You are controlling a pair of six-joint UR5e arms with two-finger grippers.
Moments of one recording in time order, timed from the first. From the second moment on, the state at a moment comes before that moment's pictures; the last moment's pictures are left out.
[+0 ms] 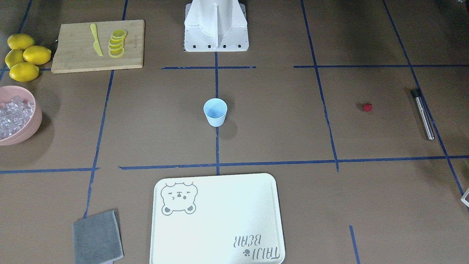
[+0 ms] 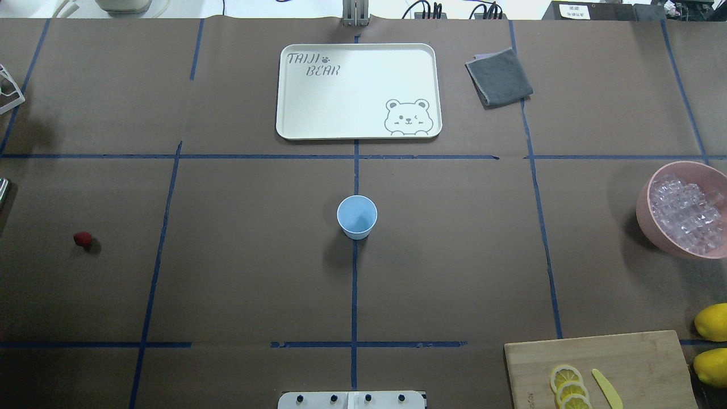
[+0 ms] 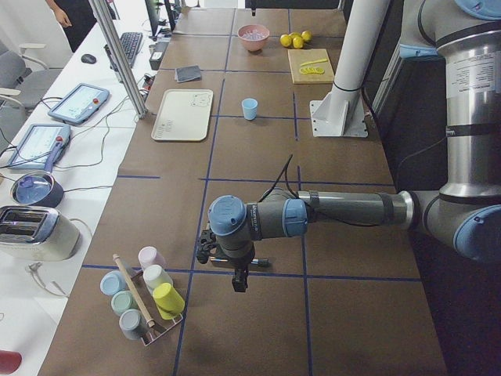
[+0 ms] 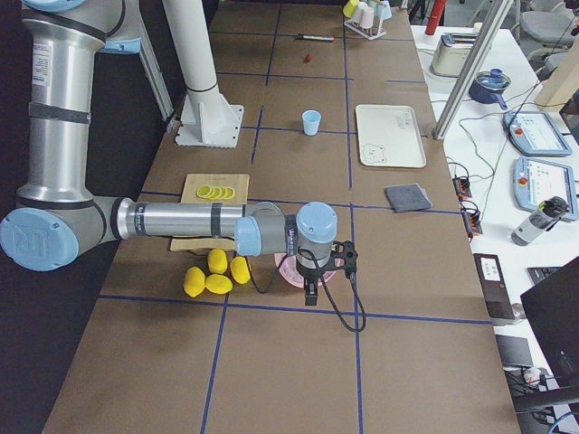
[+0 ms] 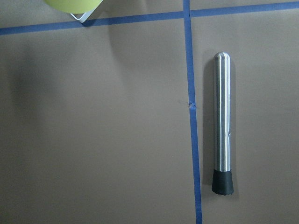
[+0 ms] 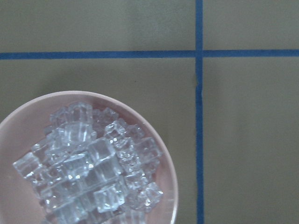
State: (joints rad) left arm -1.57 -1.43 -1.72 -1.44 -2.34 0.17; right arm 1.39 -1.74 1.79 -1.42 2.35 0.32
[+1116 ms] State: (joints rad) left arm -1.57 -1.43 -1.72 -1.44 -2.34 0.18; right arm 1.09 -1.79 1.86 -1.19 2.20 1.14
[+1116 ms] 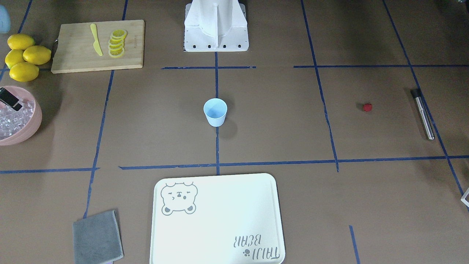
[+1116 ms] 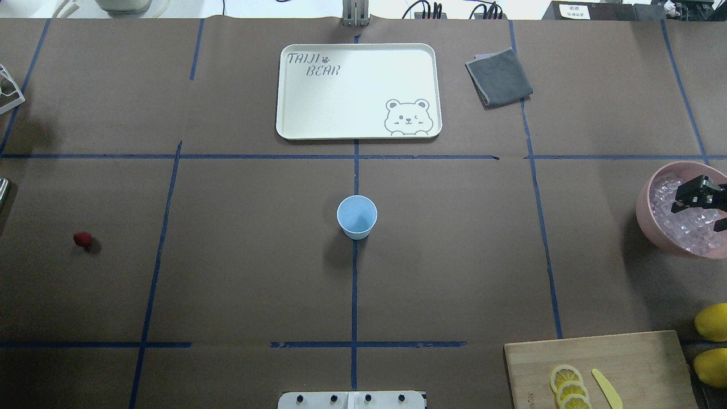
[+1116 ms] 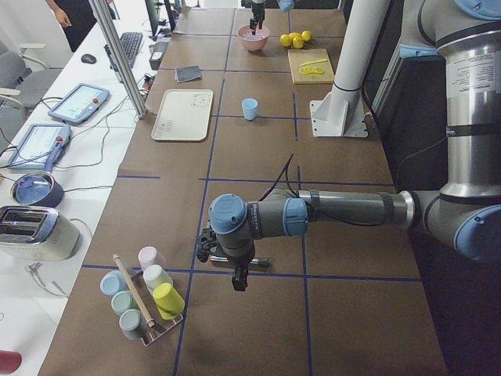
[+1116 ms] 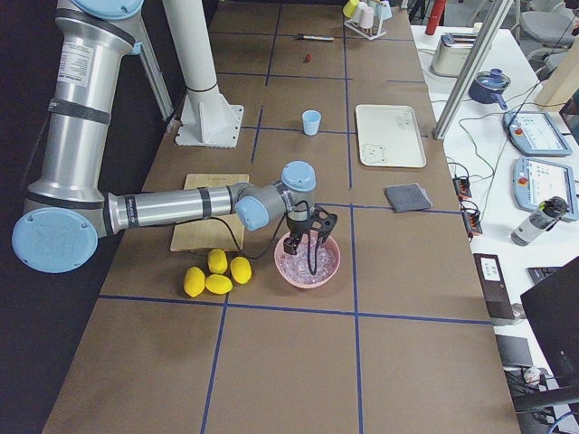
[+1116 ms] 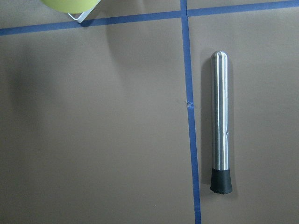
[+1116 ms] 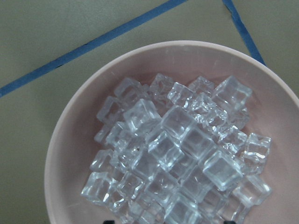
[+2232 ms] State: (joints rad) left arm -1.58 -1.43 -1.73 -1.44 -2.34 0.18; right arm 1.06 -1.78 1.81 -1.18 2.20 1.15
